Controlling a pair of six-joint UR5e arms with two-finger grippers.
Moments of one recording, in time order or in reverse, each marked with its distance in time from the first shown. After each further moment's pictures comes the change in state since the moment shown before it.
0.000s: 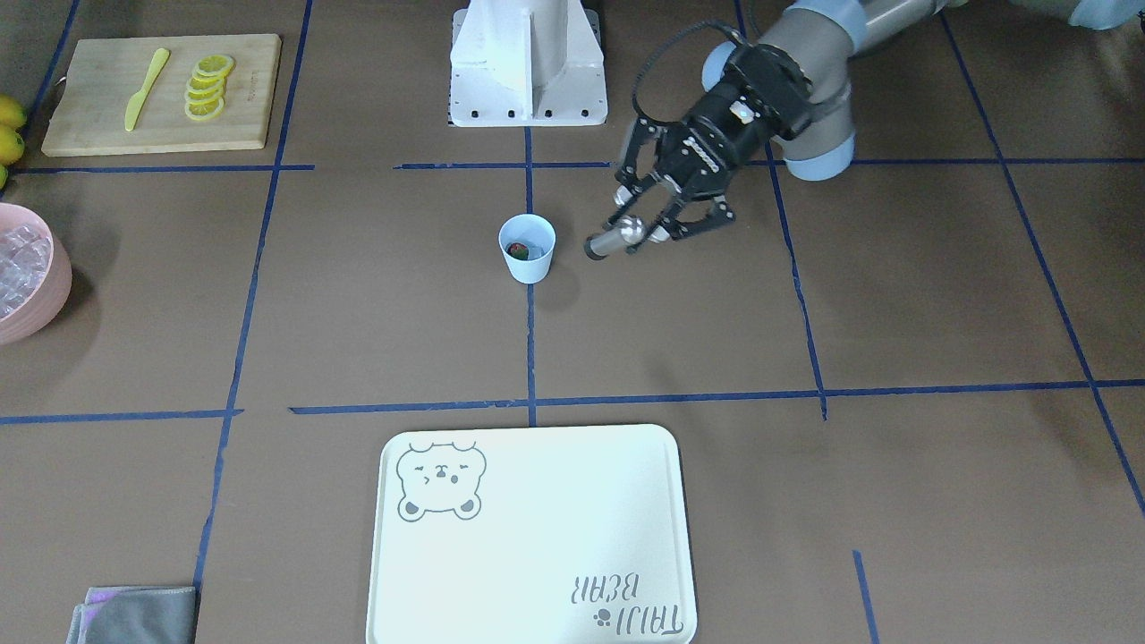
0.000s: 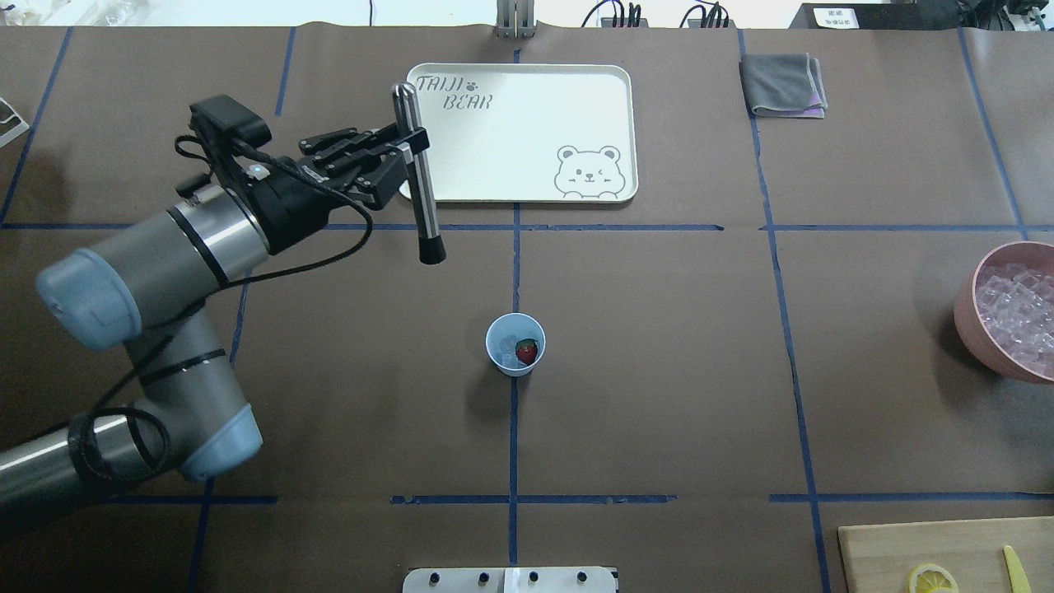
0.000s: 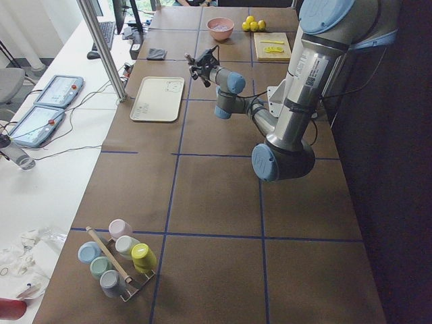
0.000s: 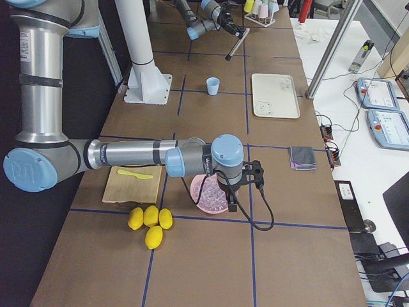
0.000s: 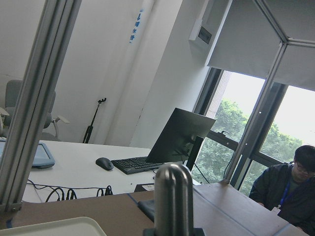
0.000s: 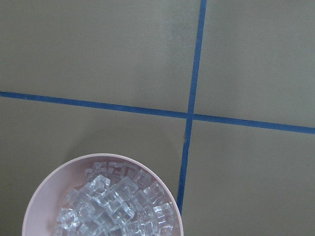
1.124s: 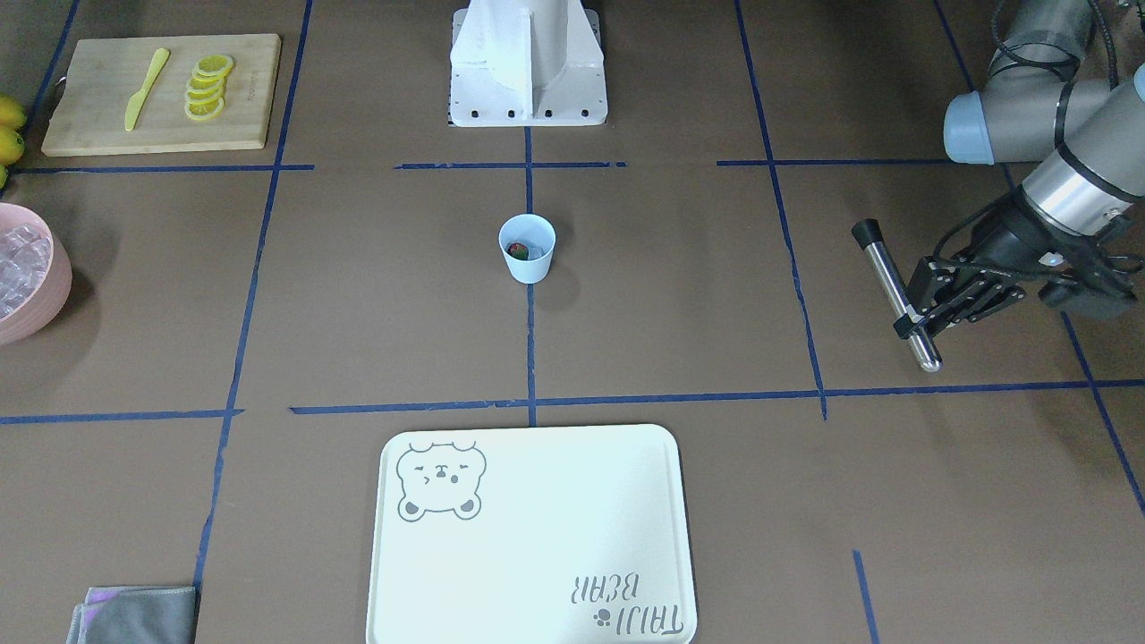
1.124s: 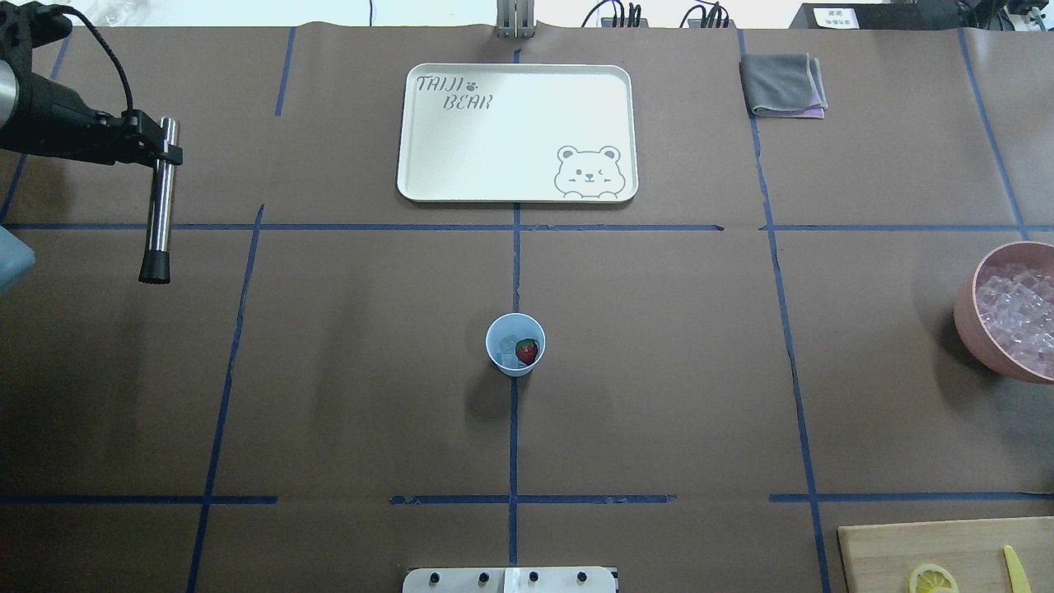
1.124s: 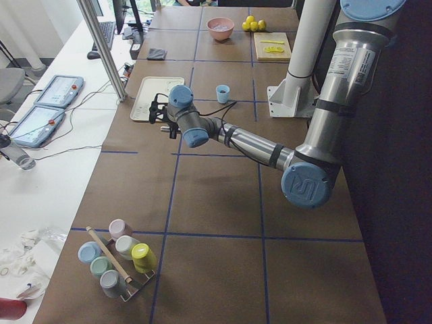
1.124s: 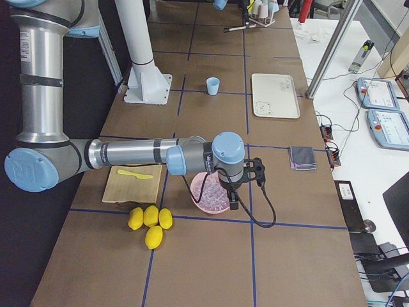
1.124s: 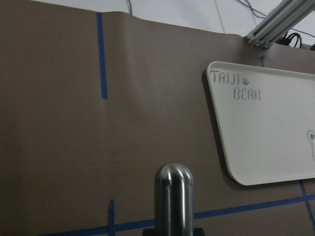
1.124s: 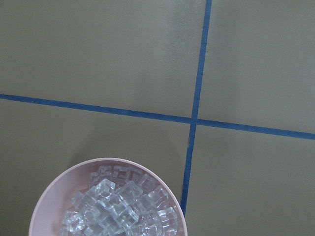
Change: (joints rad) left arm -0.471 0.175 0.022 0.749 -0.883 -0.131; right arm 0.000 0.006 0.009 0.000 0.003 0.001
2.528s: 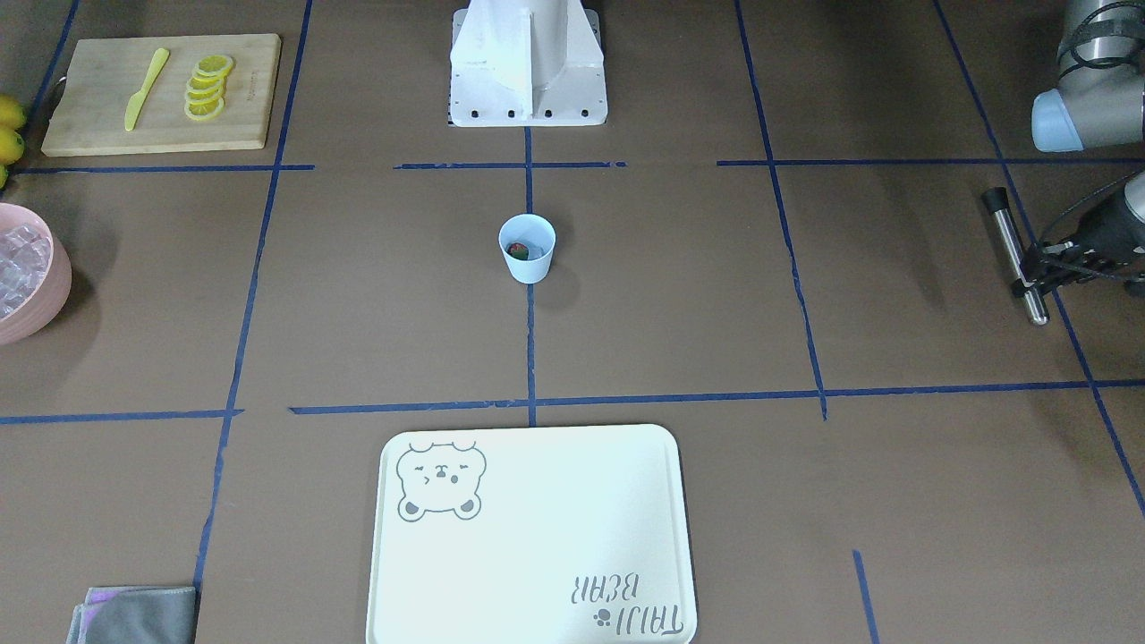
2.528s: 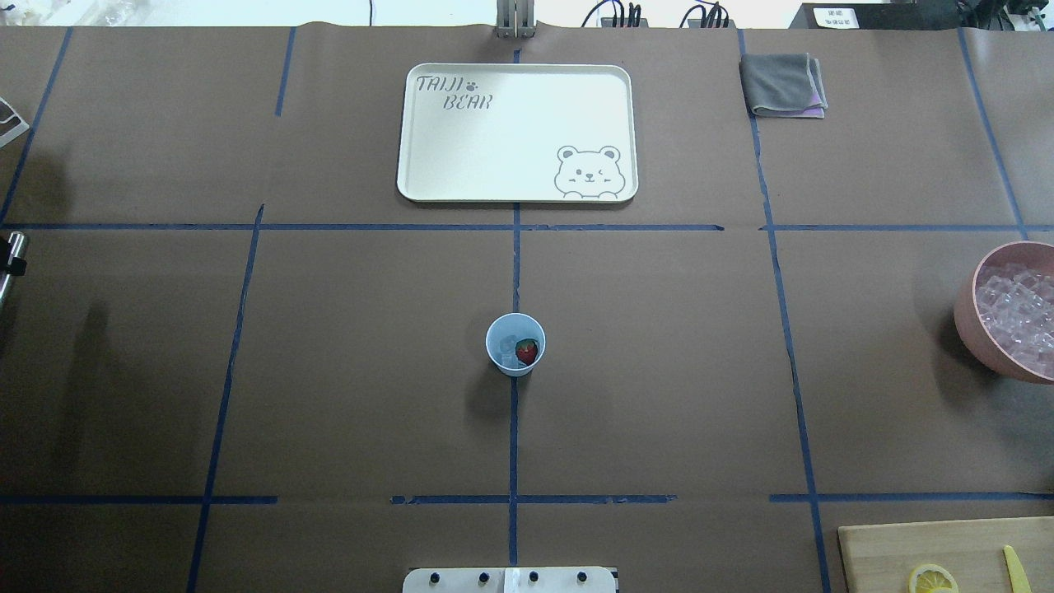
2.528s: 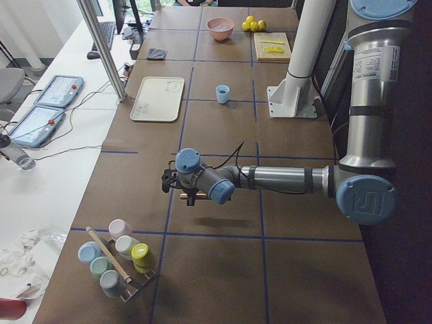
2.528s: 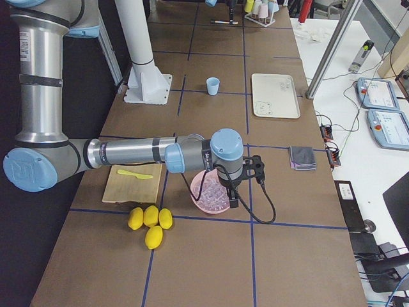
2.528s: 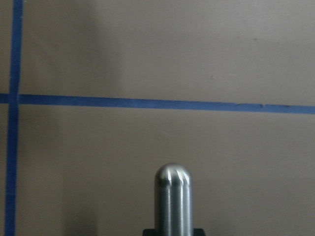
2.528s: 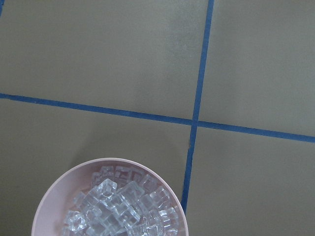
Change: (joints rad) left arm -0.080 0.239 0.132 0.081 -0.009 0.425; right arm 0.000 -0.006 0.018 0.000 -0.007 -0.001
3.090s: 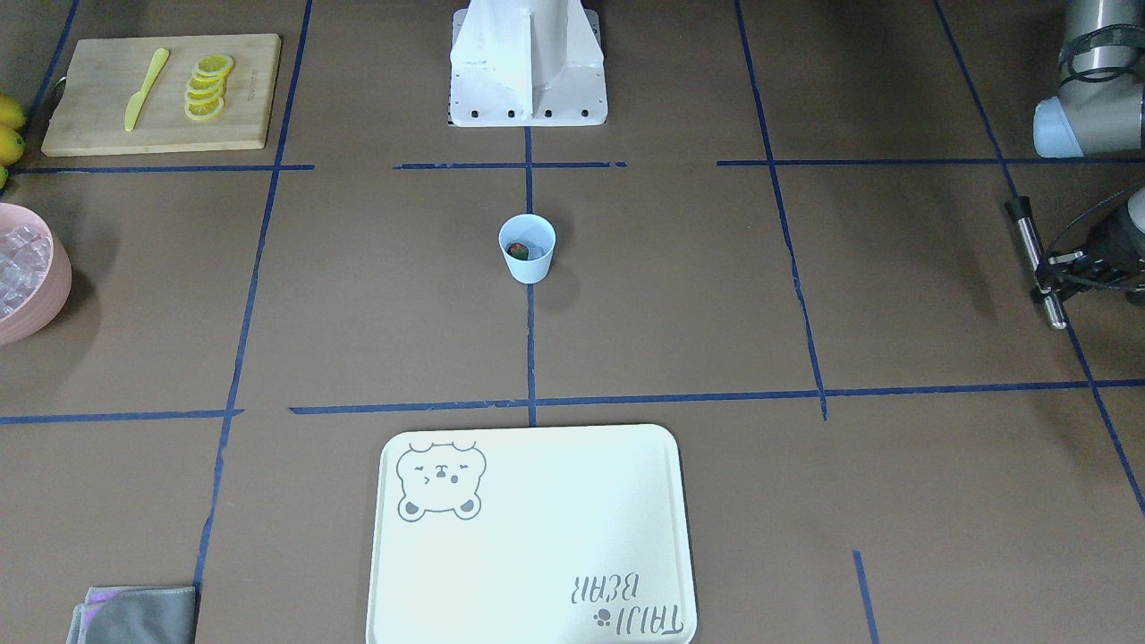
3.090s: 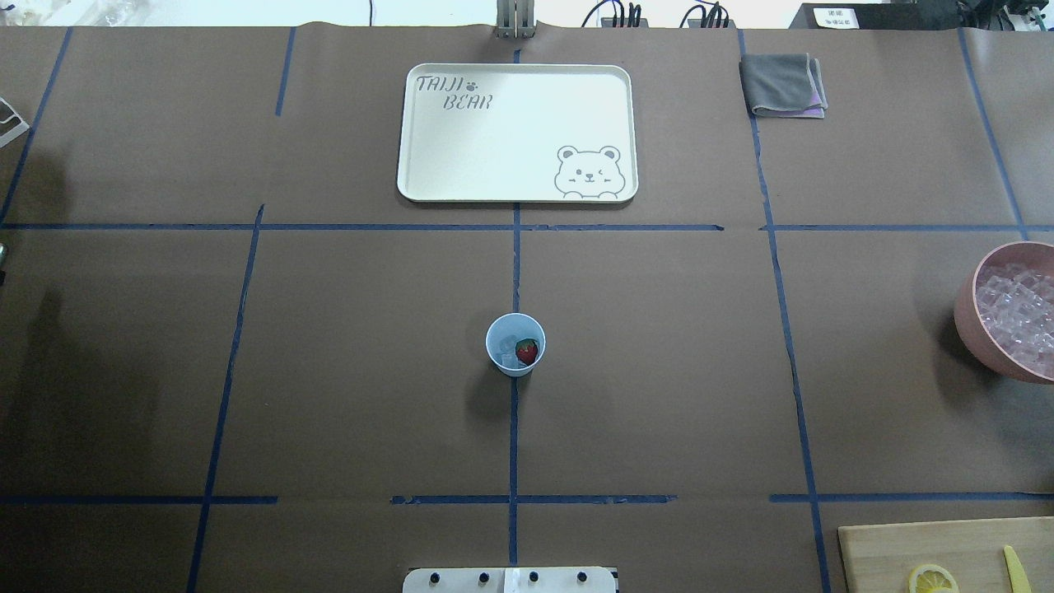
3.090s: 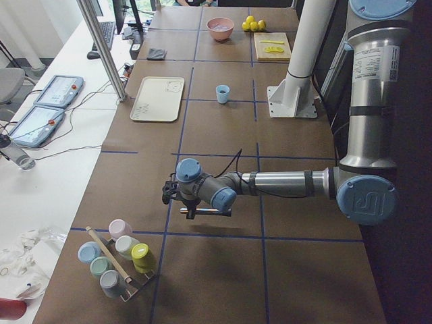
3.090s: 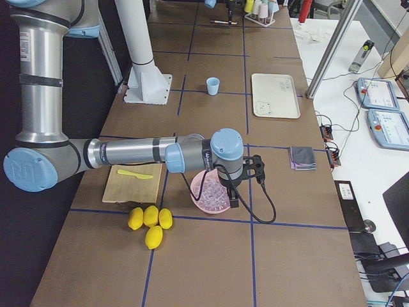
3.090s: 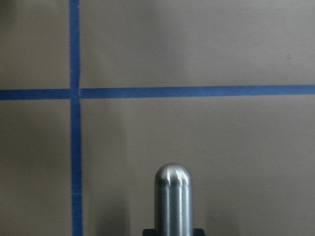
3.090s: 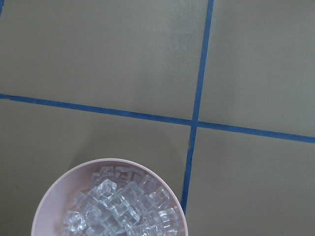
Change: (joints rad) left arm 0.007 0.002 0.062 0.007 0.086 0.076; right arm 0.000 0.002 0.000 0.000 -0.002 0.000
